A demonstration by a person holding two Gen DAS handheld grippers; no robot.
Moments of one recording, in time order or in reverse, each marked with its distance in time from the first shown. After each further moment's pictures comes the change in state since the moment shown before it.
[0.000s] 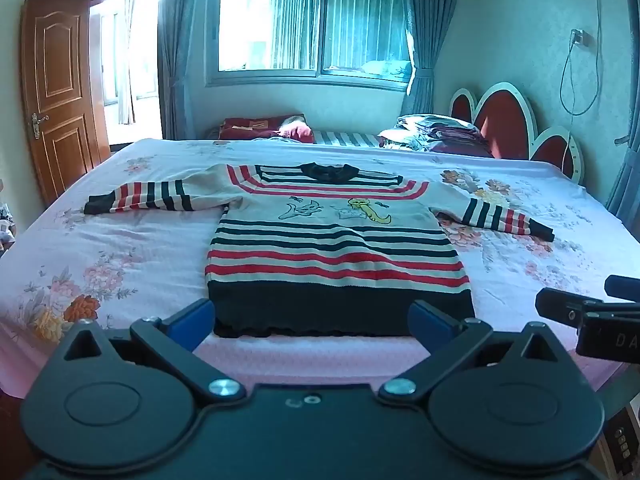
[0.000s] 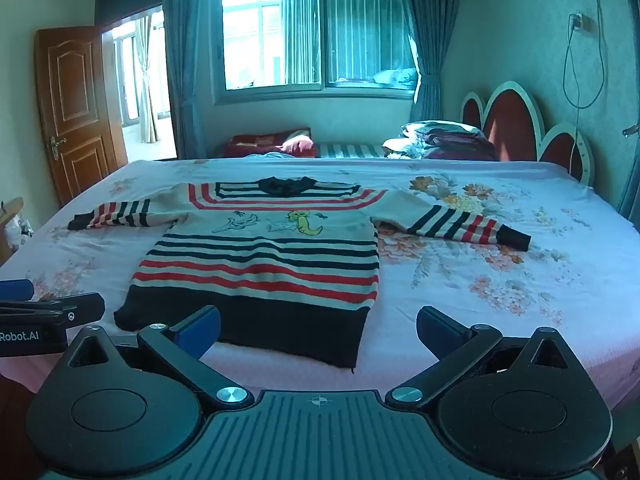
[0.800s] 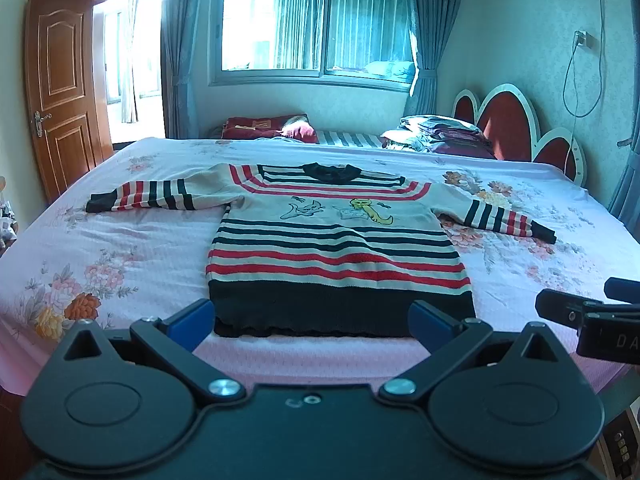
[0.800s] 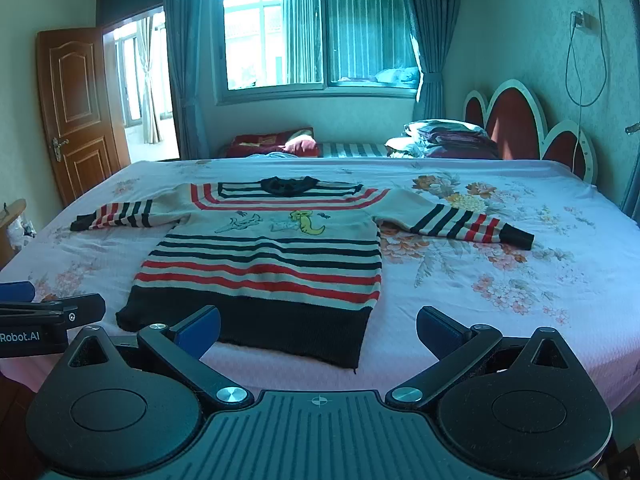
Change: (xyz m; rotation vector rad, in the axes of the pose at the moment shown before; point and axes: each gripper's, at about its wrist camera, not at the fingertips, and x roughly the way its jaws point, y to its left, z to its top) left arm -0.001 0.005 -0.002 -0.001 0.010 0.010; right arm 0.005 0.000 0.000 -0.001 0.007 0.005
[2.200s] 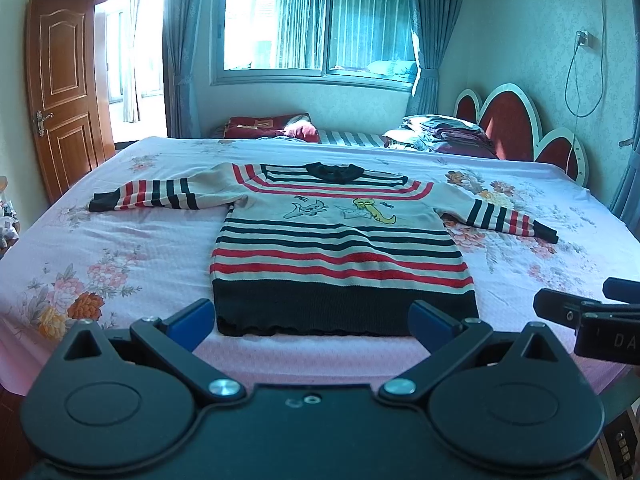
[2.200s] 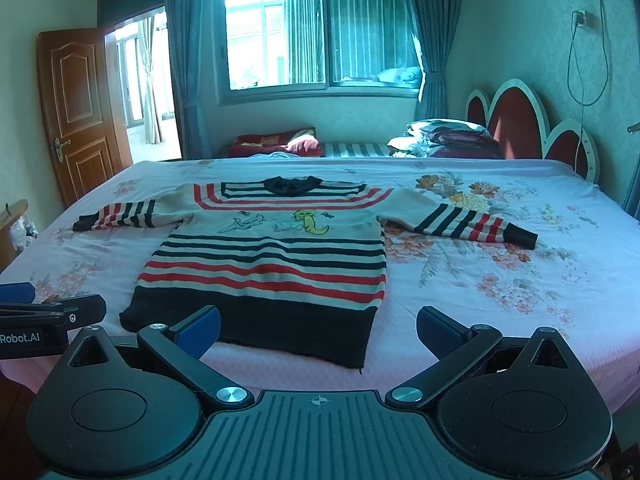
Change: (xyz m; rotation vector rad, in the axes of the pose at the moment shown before) left arm 0.004 -0.004 0.001 -0.002 -0.002 0.010; right arm 0.002 0.004 0.000 0.002 0.001 0.007
